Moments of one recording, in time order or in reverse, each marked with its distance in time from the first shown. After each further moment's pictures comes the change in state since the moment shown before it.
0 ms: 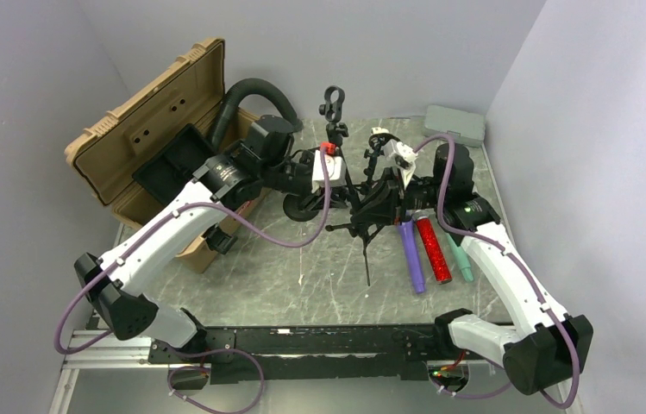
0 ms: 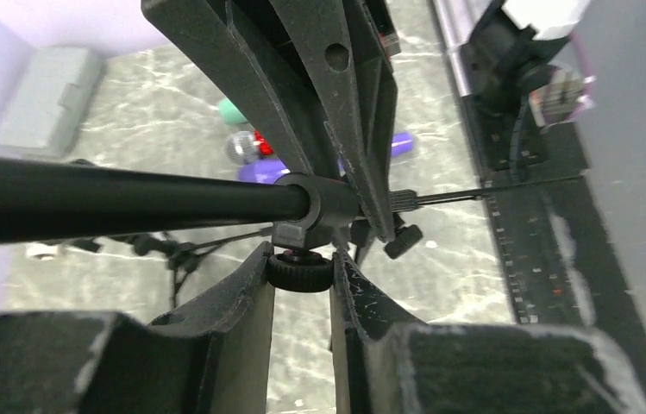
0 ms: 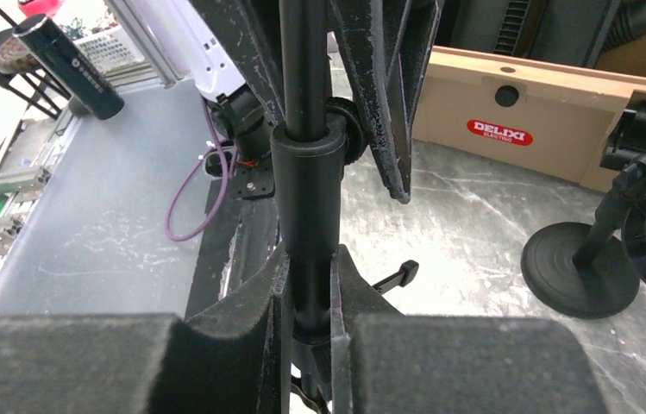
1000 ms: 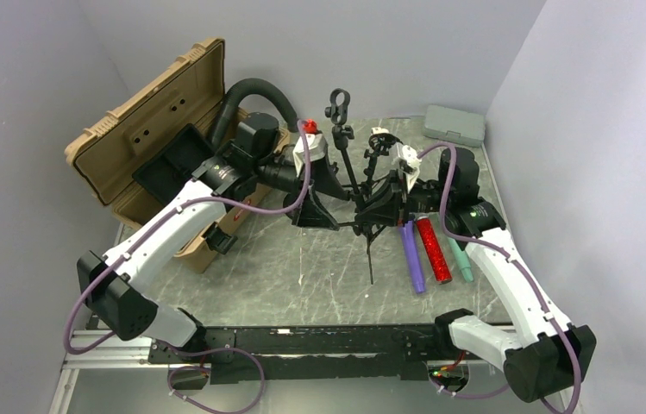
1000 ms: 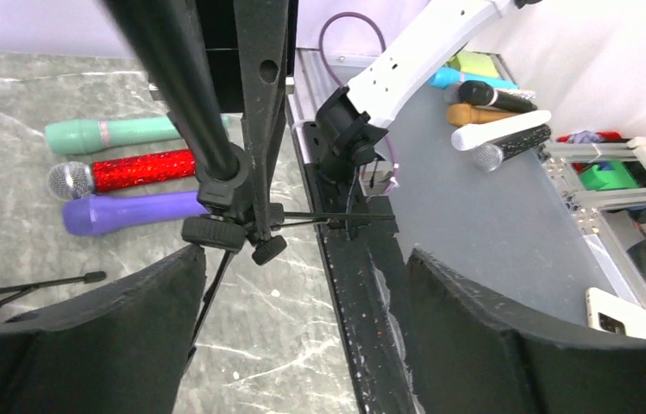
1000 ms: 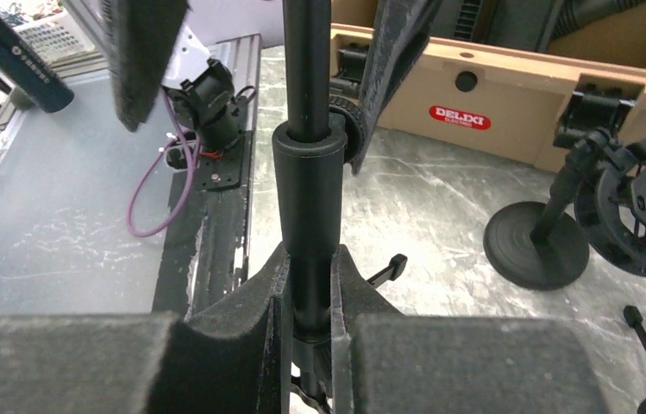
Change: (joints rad) left arm 0.122 0.009 -0.131 0.230 0.439 -0.484; right arm -0.012 -0.043 -0.011 -0.082 0.051 -0.115
